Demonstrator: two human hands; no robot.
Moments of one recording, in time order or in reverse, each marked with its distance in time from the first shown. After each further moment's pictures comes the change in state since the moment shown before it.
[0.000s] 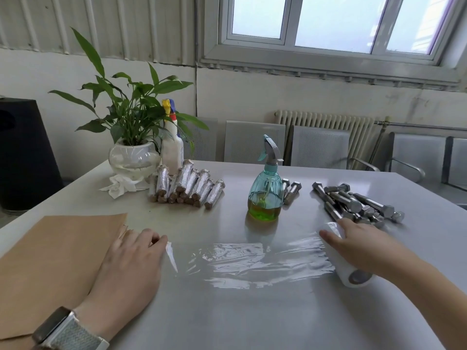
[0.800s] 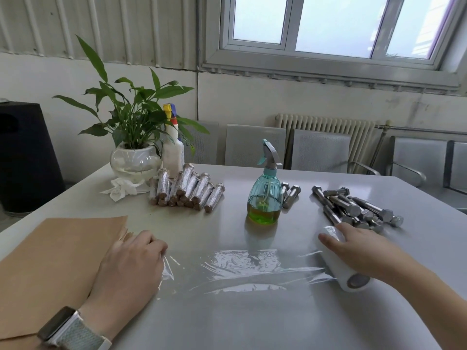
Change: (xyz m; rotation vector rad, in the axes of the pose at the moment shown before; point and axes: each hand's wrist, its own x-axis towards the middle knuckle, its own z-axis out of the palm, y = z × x) left_hand 0.003 0.000 -0.006 -0.187 -0.007 -0.060; right_hand 0.002 0.004 0.001 0.018 0.036 -0.019
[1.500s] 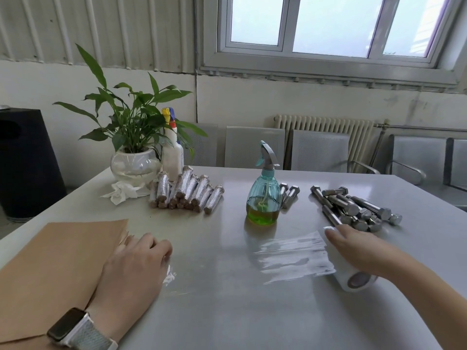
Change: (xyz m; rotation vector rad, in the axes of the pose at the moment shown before) left_hand -0.001 0.002 0.004 0.019 0.013 0.032; right_hand 0.003 0.002 0.000 0.167 -0.101 0.001
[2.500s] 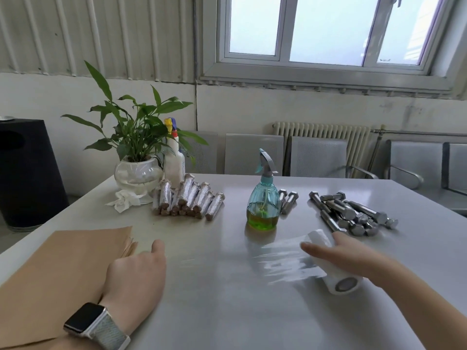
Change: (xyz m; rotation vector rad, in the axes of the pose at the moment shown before) left_hand 0.003 -0.004 0.006 0.141 -0.025 -0.040; right_hand -0.012 -0.010 0.004 0.334 -0.057 0.006
